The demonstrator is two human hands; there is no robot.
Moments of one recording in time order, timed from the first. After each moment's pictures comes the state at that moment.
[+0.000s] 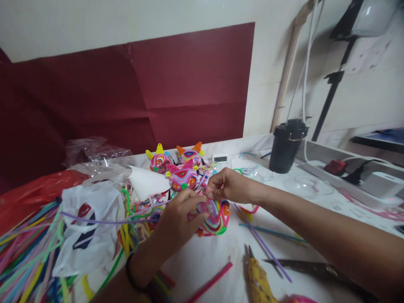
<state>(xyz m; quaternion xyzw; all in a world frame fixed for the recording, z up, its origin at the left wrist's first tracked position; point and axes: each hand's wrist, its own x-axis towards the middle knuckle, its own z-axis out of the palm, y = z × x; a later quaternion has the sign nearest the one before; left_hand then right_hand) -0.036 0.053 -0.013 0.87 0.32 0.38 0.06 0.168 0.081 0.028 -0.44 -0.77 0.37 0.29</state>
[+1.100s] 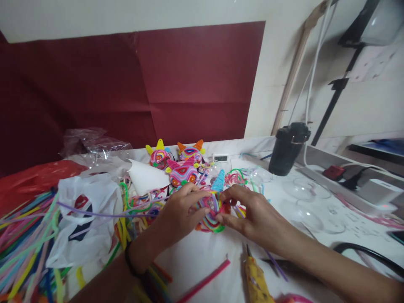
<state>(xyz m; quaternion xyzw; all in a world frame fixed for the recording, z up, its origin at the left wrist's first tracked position) -0.033 0.055 -0.006 0.88 0.31 0.36 0.07 0.176 0.014 -0.006 -0.48 -0.79 0.12 0.35</state>
